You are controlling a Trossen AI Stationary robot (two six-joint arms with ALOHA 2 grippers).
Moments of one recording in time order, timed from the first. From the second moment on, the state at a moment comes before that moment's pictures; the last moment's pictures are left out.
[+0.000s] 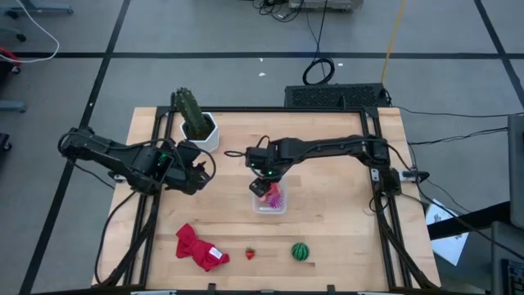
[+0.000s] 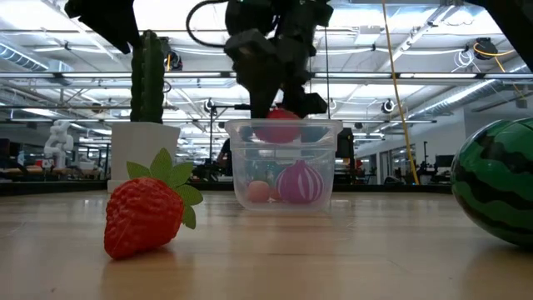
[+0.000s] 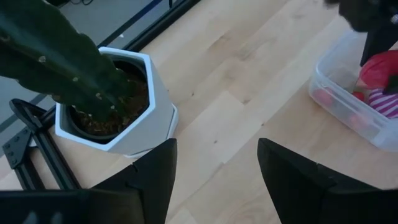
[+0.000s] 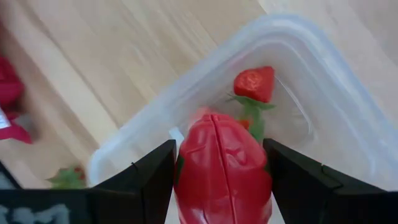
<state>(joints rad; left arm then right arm) -0.31 1.20 1.23 -1.35 -0.68 -1.00 -0.04 2.07 1.76 -0.99 -0.19 0.68</state>
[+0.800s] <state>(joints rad) -0.31 1.20 1.23 -1.33 -0.68 -1.01 -0.05 2.08 1.76 -0.93 -0.19 0.64</state>
